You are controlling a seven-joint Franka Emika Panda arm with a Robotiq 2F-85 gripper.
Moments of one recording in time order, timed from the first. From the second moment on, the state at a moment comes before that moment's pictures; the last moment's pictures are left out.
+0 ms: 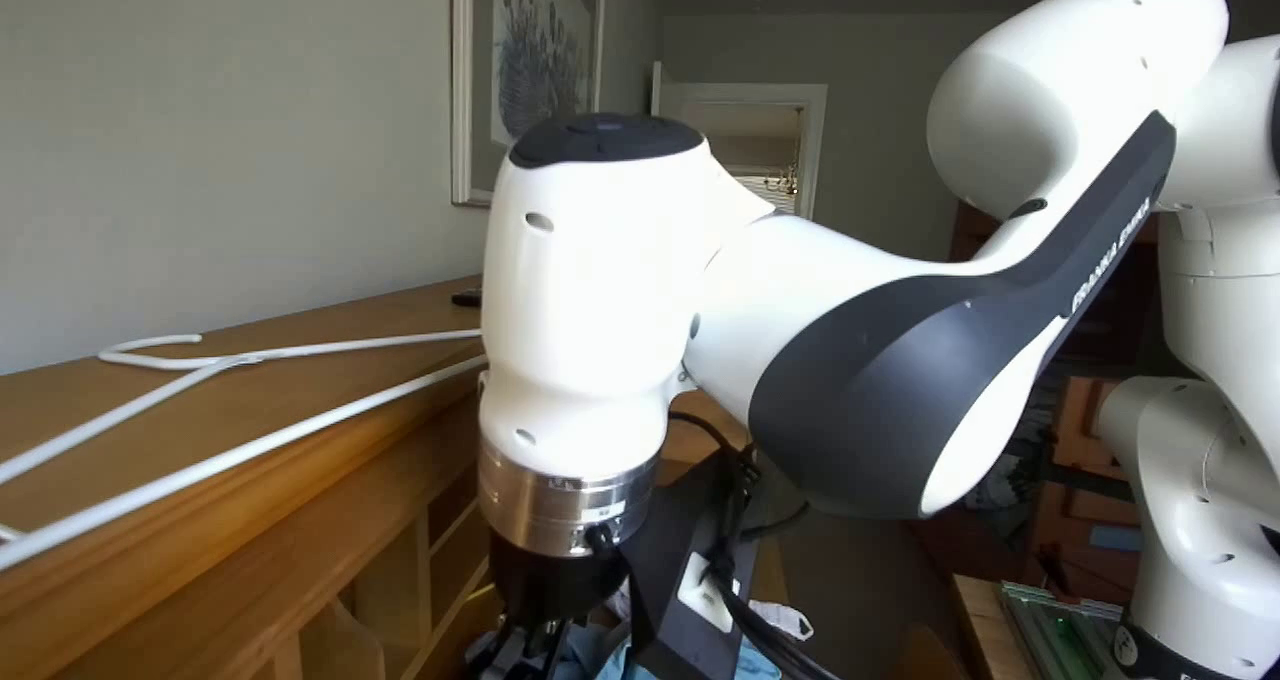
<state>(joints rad) 0.45 0.34 0.25 -1.74 -0.44 2.06 0.91</state>
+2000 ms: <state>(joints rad) 0.61 0.60 0.08 -1.74 -0.52 2.17 1.19</state>
